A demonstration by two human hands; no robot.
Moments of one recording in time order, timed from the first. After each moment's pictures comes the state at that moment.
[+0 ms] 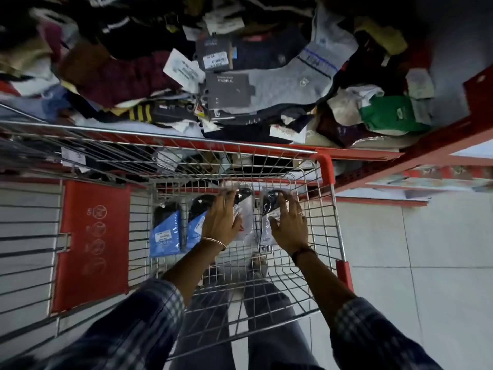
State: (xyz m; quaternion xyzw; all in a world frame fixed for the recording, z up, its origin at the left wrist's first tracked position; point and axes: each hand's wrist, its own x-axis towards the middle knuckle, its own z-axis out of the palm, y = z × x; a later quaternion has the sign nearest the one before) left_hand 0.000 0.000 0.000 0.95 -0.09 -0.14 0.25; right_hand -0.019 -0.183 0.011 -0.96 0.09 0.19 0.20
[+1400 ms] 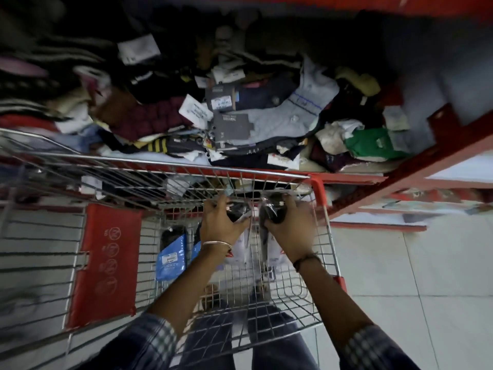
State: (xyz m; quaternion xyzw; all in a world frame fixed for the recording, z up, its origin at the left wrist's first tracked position) left_hand 0.021 -0.002 0.095 0.93 0.11 -0.09 0.35; right_hand 0.006 -0.164 0.120 -0.94 0.18 0.09 0.26
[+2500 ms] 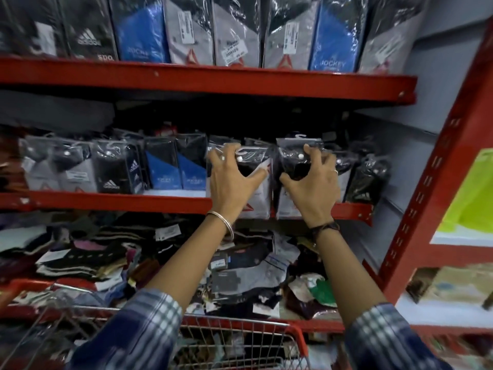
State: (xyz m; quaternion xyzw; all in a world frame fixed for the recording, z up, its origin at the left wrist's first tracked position) left_hand 0.133 -0.052 0.487 0.81 -0.11 0.40 0.41; right_hand 0.119 -0.209 0.484 -0.84 0.03 -0.48 0.26
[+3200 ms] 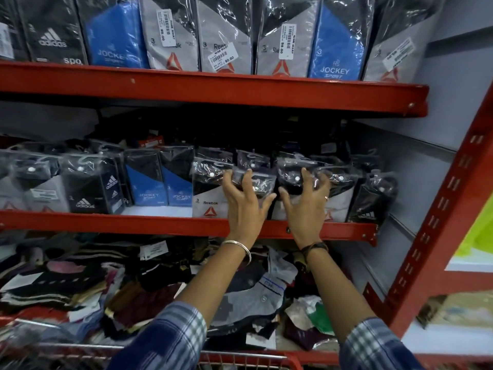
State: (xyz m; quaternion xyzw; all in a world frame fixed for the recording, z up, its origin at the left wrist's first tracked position) left_hand 0.218 -0.106 0.432 0.81 -0.14 0.44 0.35; right_hand 0.205 -0.233 0.436 -0.82 0.02 -0.50 0.28
